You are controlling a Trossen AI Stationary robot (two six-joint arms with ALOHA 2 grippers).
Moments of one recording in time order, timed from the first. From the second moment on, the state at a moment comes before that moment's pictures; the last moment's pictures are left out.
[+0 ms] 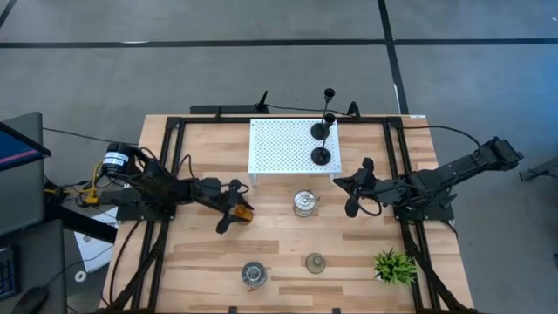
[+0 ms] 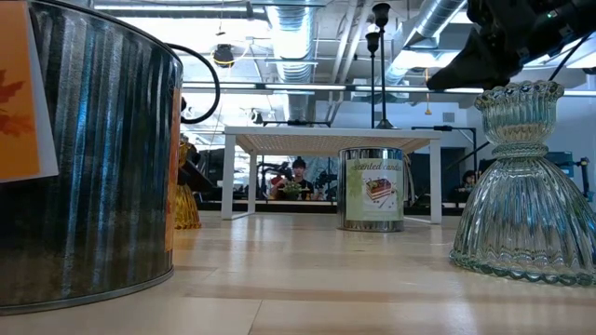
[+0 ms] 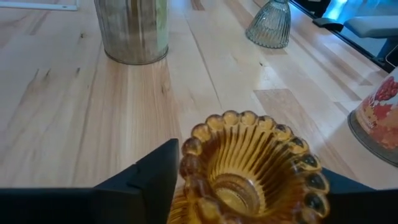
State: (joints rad) left arm -0.04 1.42 0.17 1.02 0.23 0.02; right arm 0.34 0.84 0.45 -0.09 0.70 0.37
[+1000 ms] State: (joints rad) left arm 0.00 1.32 0.17 1.02 0.23 -0.12; right arm 0.34 0.84 0.45 -0.13 0.70 0.37
